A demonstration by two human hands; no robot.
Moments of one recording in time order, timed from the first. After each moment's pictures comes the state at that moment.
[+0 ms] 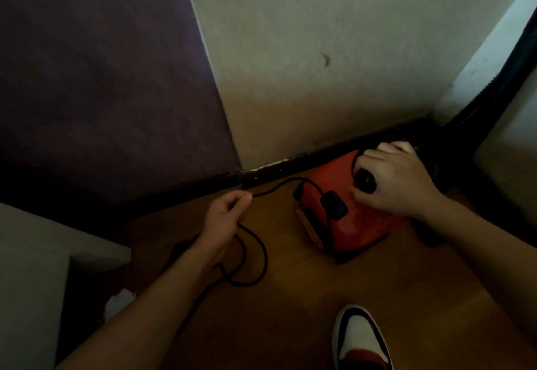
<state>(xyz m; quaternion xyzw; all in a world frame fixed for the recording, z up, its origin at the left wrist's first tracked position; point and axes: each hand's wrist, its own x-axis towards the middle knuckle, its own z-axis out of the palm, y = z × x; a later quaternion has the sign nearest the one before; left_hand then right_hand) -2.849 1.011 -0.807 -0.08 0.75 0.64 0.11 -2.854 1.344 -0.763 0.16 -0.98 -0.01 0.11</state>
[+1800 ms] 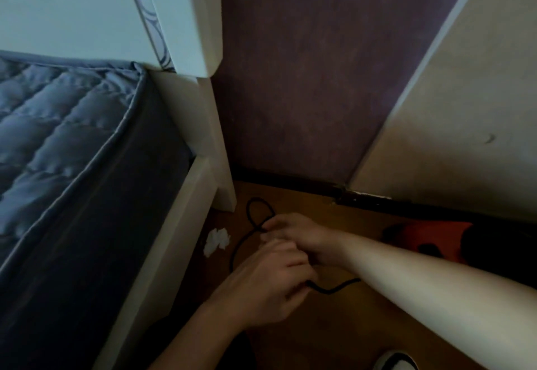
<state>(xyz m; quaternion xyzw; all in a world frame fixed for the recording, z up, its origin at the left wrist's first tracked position) -2.670 0.892 -0.686 0.26 0.92 0.29 -0.07 -2.792 0.997 -0.727 0.12 -0.68 0.51 -0.52</state>
